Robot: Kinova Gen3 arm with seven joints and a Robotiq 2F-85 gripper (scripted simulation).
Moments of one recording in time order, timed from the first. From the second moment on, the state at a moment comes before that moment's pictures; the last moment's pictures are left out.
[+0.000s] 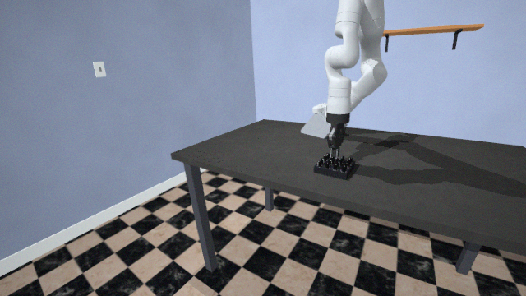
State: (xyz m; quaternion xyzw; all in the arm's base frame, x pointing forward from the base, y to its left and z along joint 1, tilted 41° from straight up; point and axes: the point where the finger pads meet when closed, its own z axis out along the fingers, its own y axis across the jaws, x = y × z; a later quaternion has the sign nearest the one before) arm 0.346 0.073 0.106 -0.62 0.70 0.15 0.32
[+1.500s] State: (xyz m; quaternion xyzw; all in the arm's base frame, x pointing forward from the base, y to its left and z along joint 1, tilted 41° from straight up) arm 0.338 0.047 0.133 -0.61 0.71 0.16 0.31
